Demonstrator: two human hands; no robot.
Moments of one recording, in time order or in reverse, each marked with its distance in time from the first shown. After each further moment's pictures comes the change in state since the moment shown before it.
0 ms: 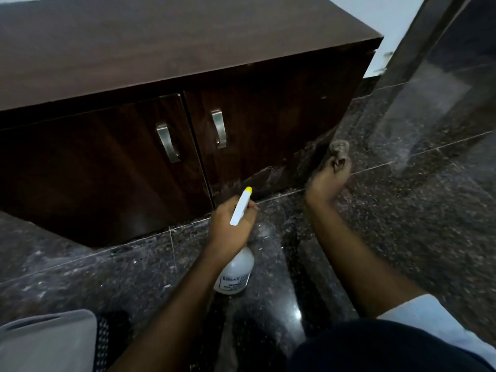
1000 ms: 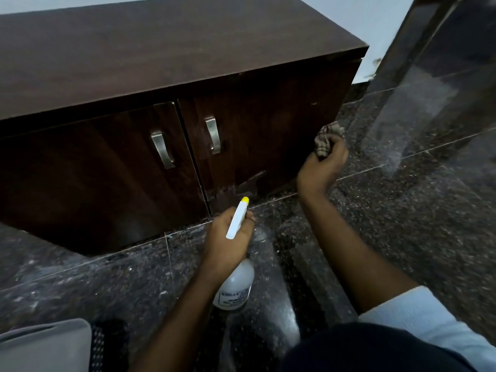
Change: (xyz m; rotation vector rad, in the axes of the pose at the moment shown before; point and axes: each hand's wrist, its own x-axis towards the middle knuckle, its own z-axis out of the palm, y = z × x) left_hand -0.021 0.003 0.001 -0.113 -0.028 -0.025; right_hand -0.009 -0.041 0.013 -0.302 -0.028 -0.341
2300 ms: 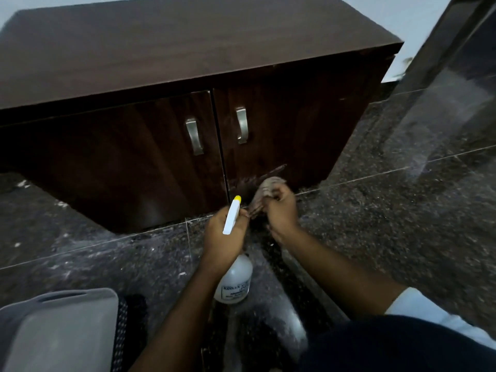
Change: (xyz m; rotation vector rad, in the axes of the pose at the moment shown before) left_hand -0.012 -0.024 -0.030 -0.021 0.175 -0.063; right_hand -0.128 0.037 0.021 0.161 -0.642 0.517
